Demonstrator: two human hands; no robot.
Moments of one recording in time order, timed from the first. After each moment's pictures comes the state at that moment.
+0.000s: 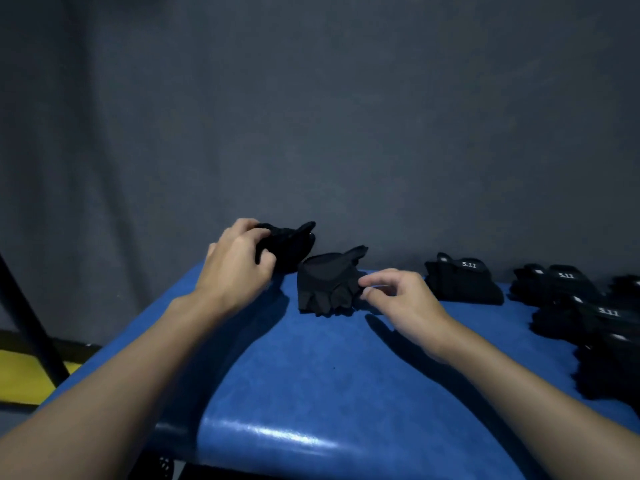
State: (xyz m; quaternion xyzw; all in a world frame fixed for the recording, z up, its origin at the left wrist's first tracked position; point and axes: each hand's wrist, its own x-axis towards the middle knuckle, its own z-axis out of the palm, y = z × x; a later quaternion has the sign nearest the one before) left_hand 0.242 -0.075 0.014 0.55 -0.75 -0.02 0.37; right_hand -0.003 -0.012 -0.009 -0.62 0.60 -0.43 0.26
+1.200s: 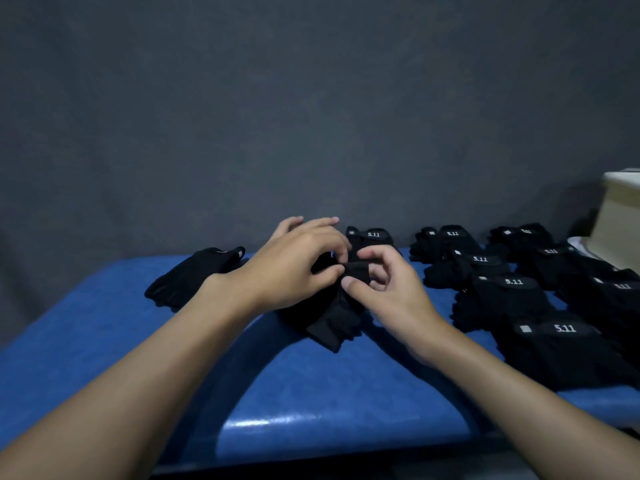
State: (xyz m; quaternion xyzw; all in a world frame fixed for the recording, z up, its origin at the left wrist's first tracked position) left_hand 0.085 -0.026 0.029 0.22 -0.94 -0.03 0.26; right_hand -0.066 0.069 -0.011 -0.52 0.54 -0.60 0.29
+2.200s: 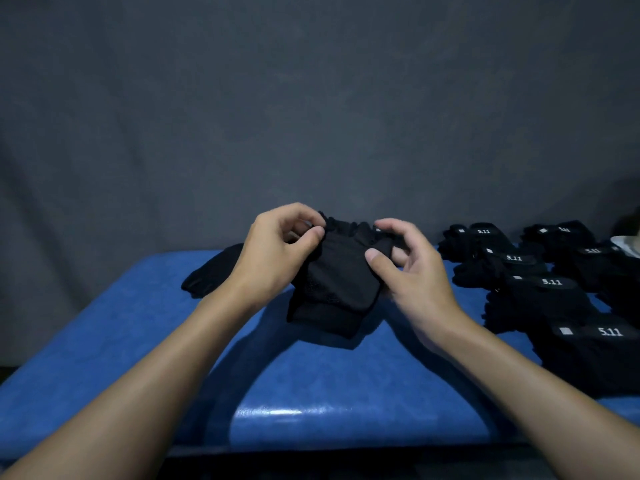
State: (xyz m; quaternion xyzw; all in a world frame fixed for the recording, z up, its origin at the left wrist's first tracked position) left_hand 0.122 -0.015 0.034 0.32 -0.76 -0.29 0.49; right_hand -0.048 0.056 -0.002 -0.51 0.43 -0.68 0.31
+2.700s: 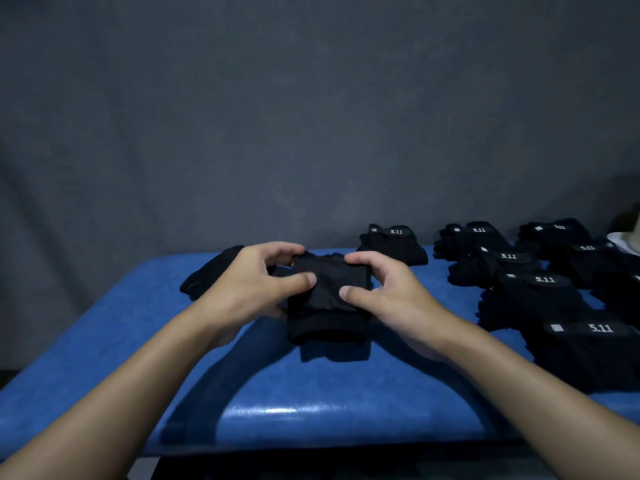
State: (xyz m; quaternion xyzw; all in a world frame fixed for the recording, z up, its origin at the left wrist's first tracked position) left_hand 0.145 0.013 0.027 0.41 -0.69 -0.47 0.36; right_hand -0.048 0.060 -0.010 -0.55 0.53 -0.54 0.37
